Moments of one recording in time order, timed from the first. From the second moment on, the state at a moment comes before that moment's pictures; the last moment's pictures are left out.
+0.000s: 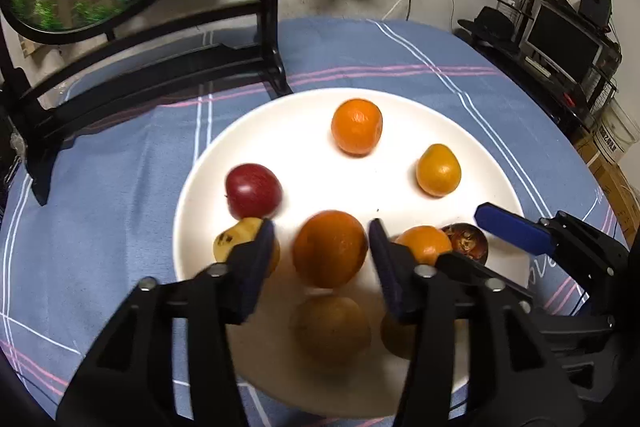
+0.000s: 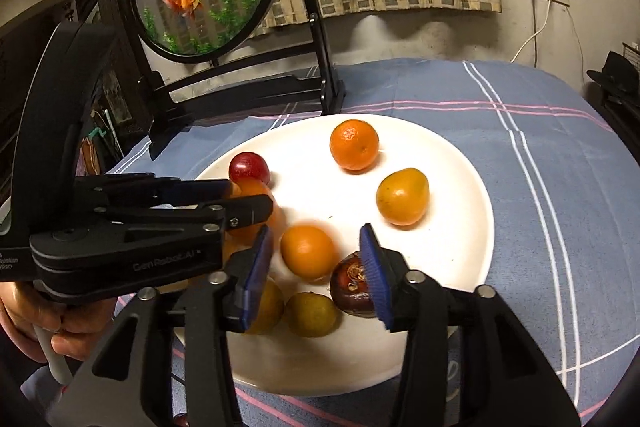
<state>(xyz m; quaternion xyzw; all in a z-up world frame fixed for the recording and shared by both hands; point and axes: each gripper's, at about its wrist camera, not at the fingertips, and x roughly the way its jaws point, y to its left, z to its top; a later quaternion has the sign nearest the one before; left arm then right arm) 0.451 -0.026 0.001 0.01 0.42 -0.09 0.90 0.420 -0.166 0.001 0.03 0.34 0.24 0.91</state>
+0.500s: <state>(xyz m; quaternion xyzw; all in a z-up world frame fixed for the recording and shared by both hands) 0.272 0.040 0.065 0.03 0.33 -0.05 0.94 0.297 -0.165 0.042 0.00 0.29 0.29 0.91</state>
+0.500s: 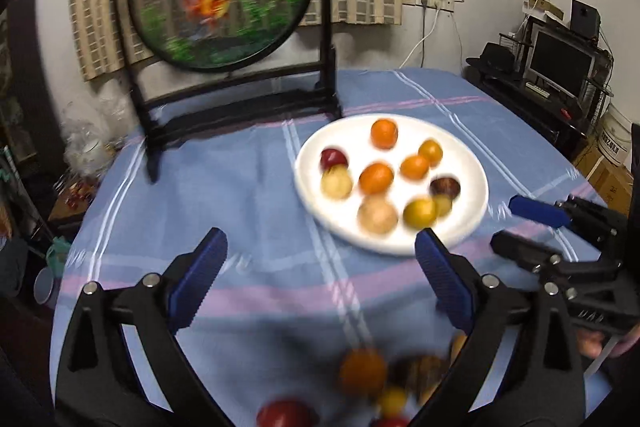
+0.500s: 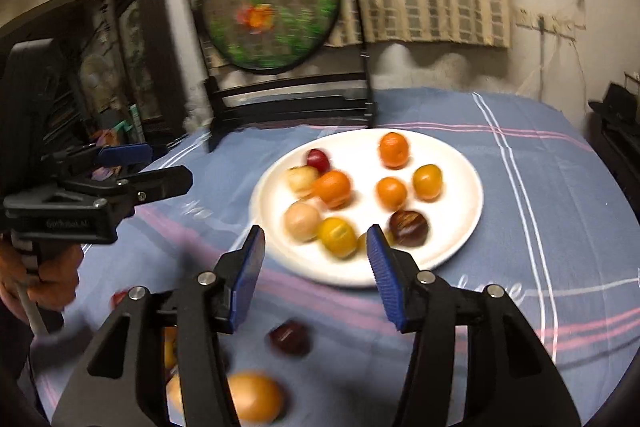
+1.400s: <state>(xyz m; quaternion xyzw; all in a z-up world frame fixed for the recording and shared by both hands) 0.136 0.085 -0.001 0.00 0.33 -0.06 0.94 0.171 -0.081 -0.014 -0.10 0.42 0.45 0.78</state>
